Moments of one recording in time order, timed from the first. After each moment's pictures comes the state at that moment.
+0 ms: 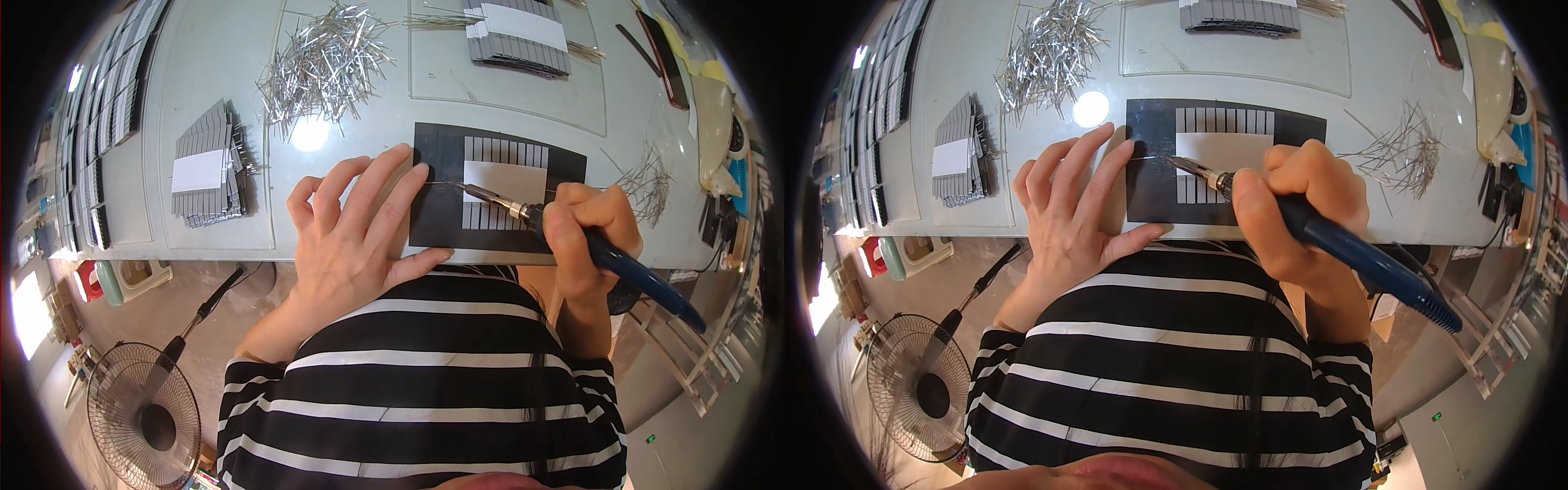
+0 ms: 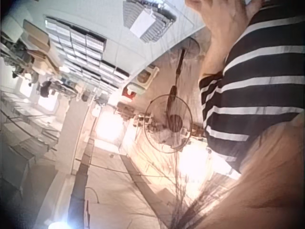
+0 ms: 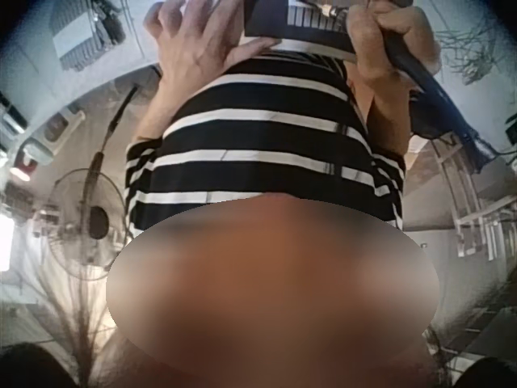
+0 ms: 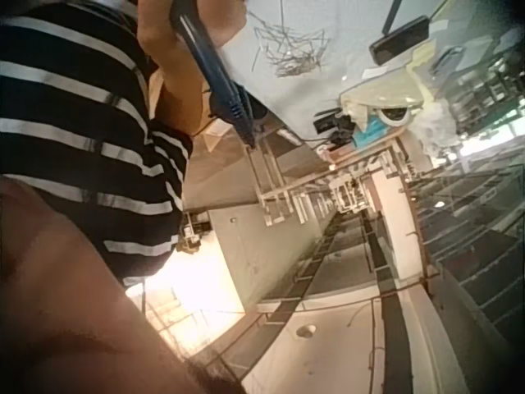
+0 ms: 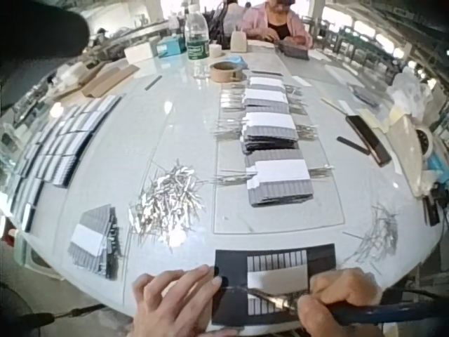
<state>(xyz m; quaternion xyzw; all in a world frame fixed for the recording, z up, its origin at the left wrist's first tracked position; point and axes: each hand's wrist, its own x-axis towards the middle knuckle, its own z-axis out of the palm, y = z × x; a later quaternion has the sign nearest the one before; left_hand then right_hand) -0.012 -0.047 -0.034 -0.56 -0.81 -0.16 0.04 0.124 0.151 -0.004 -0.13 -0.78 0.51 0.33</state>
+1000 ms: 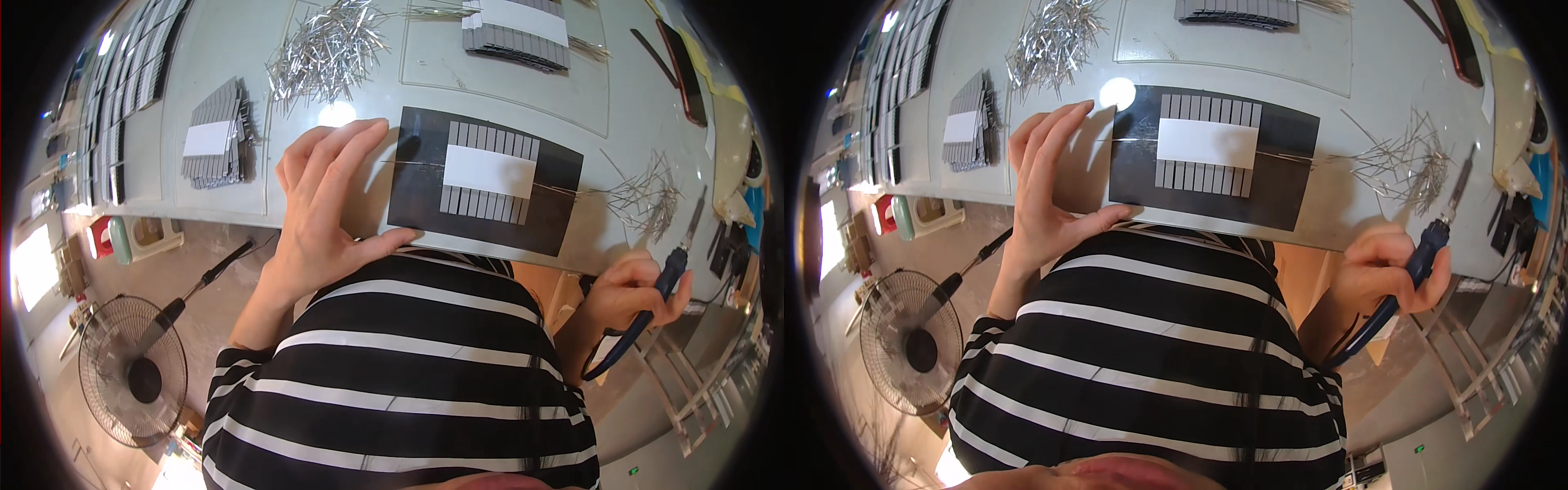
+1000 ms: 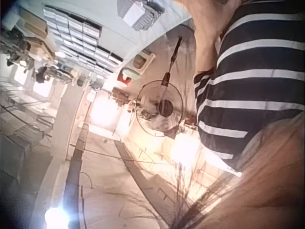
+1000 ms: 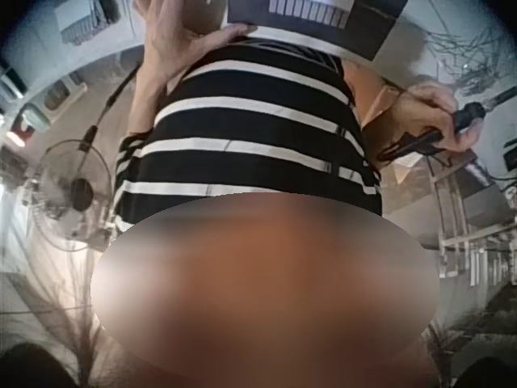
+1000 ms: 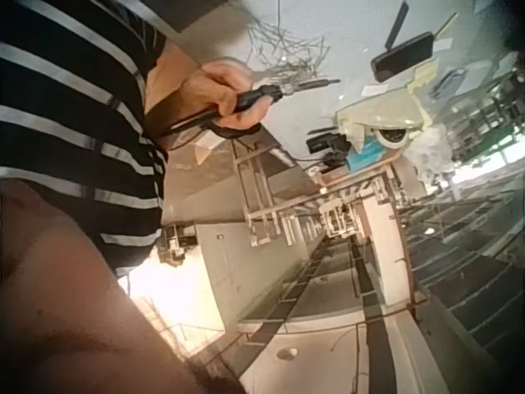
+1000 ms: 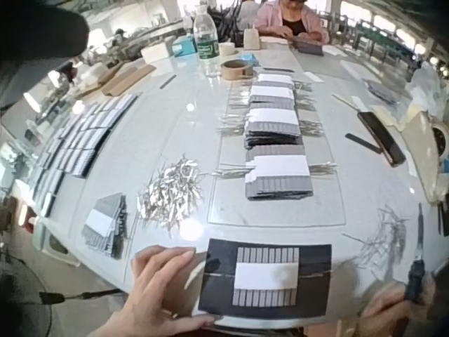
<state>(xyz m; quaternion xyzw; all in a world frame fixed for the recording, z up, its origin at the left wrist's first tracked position) -0.022 -0.045 -0.015 -0.52 -0.79 -0.32 -0.04 0.217 0.188 -0.055 -0.27 -0.73 0.29 0.55</state>
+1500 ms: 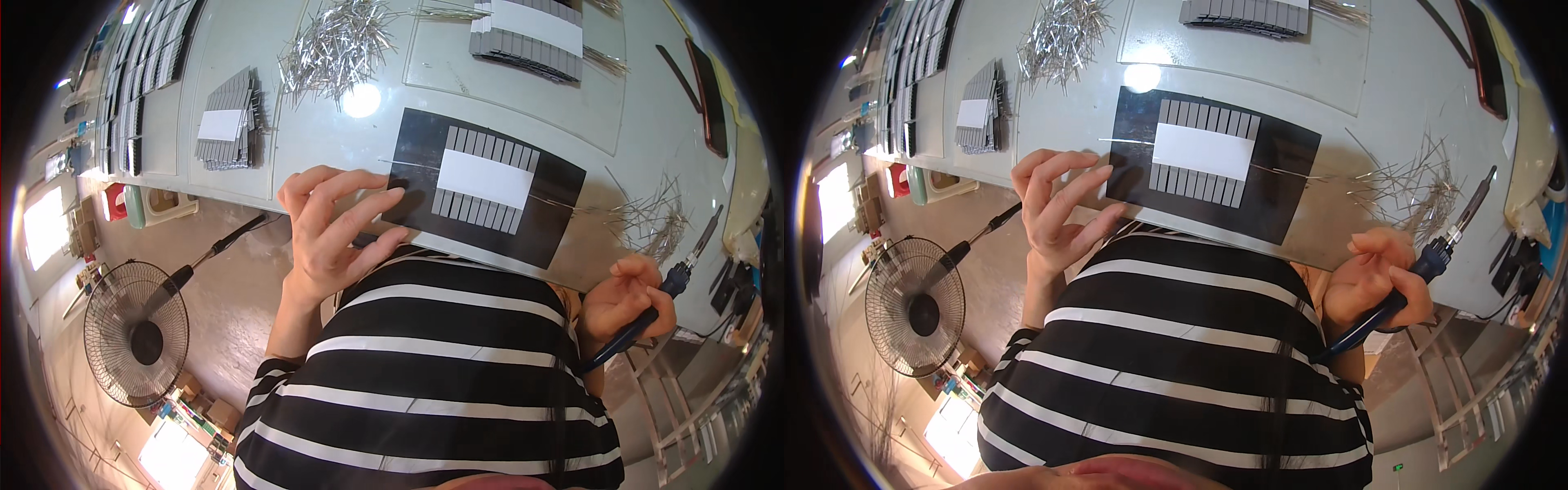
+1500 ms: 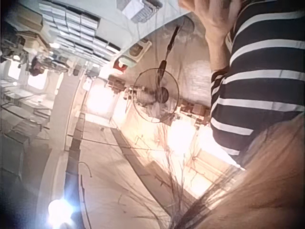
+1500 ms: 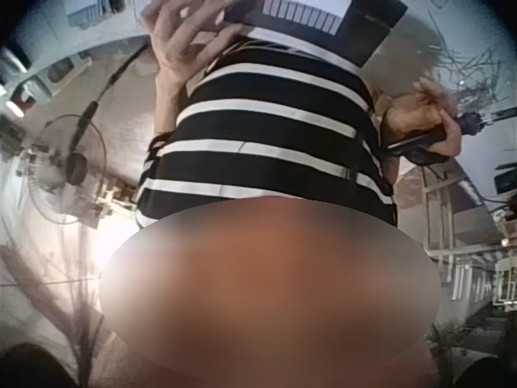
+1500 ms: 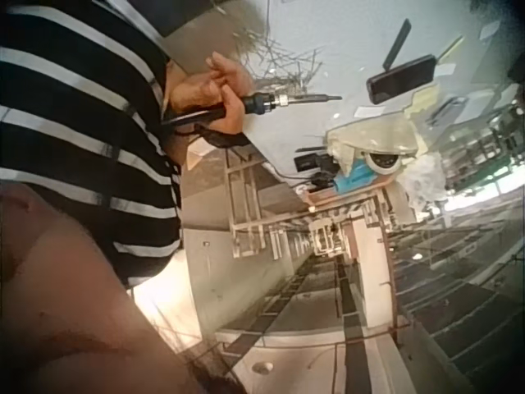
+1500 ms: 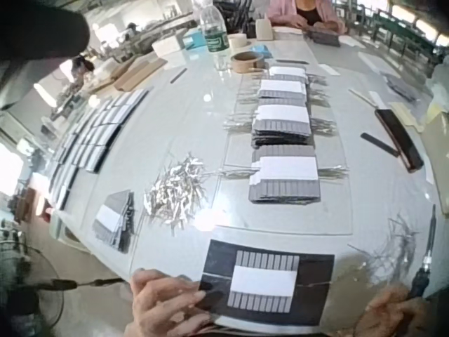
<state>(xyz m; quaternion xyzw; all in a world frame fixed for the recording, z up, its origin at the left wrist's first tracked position) 0.011 -0.050 -0.023 -0.49 -0.81 -0.31 0.07 0.209 0.201 -0.052 -0.14 -0.77 0.37 0.51</state>
